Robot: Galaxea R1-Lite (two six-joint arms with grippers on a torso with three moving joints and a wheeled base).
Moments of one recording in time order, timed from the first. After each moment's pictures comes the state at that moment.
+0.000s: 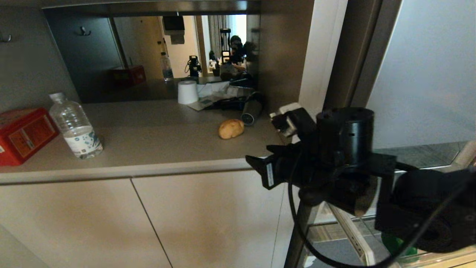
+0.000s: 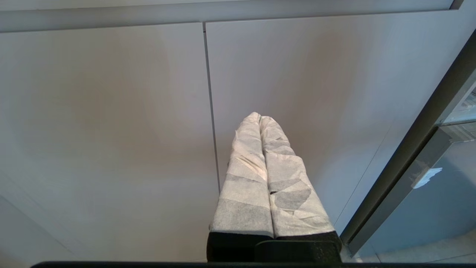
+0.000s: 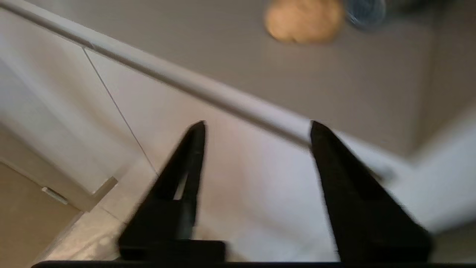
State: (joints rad) left arm -0.01 0.00 -0.02 0.04 0.00 -0.01; right arm 0.80 1.80 -1.04 -0.57 -0.21 0.01
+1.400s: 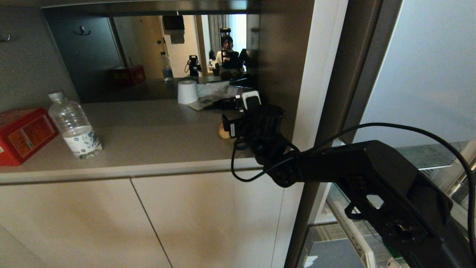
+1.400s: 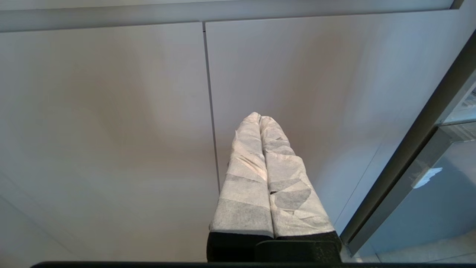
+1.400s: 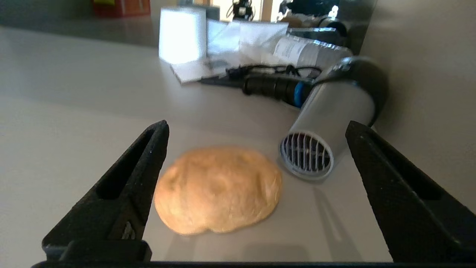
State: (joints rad) left arm -0.01 0.00 -0.02 0.04 0.00 -0.01; right arm 0.66 2.50 -1.93 -0.79 -0.34 -0.13
